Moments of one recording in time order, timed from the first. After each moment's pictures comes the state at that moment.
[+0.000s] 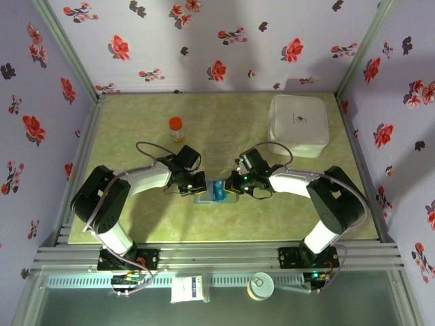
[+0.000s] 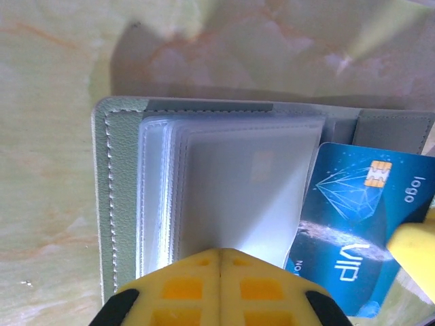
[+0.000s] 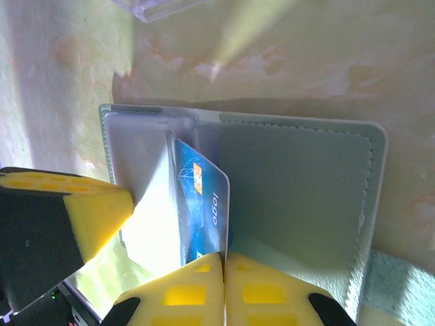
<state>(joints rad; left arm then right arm) -0.68 1.66 0.90 -0.41 0.30 -0.82 0.65 1.61 0.77 -0.14 -0.47 0.82</state>
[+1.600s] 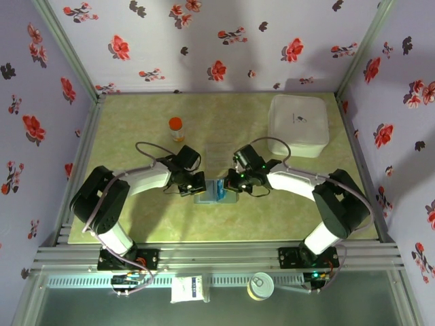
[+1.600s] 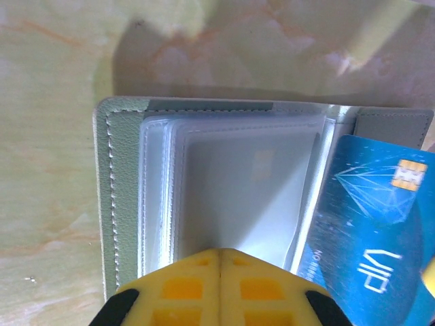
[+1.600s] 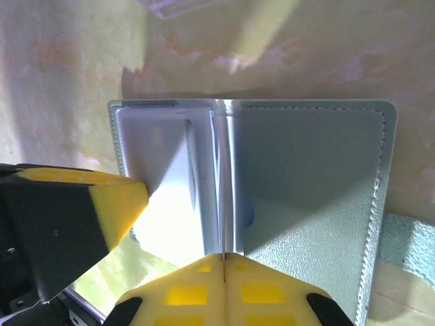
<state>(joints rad) -0.68 1.65 0.89 -0.41 0.30 -0.82 0.70 1.58 0.87 -0.31 -0.39 0.85</state>
